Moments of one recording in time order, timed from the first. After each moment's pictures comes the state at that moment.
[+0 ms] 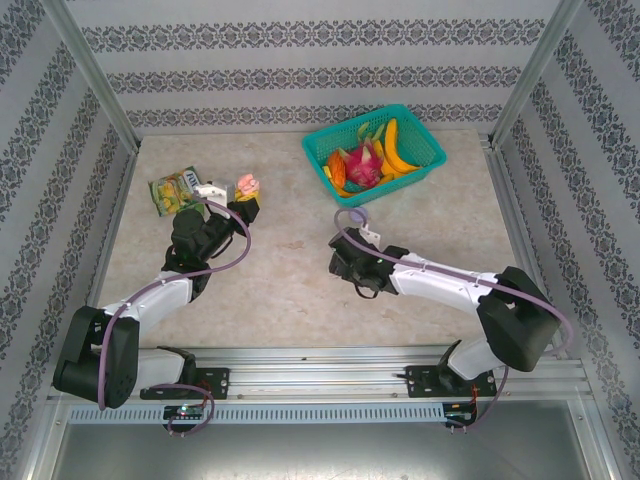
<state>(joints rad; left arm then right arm) -0.22 1.26 0.53 0.74 0.31 -0.21 0.81 1.48 0.86 -0.44 0.22 1.11</state>
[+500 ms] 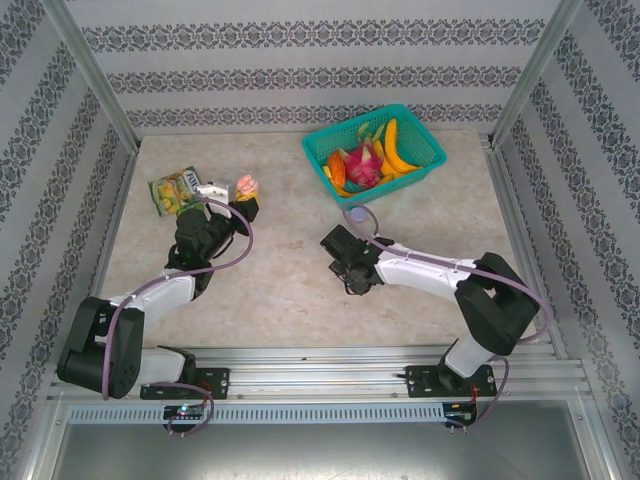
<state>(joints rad) -0.22 1.31 0.53 0.76 0.26 -0.21 0.80 1.62 0.97 -0.58 0.16 1.55</state>
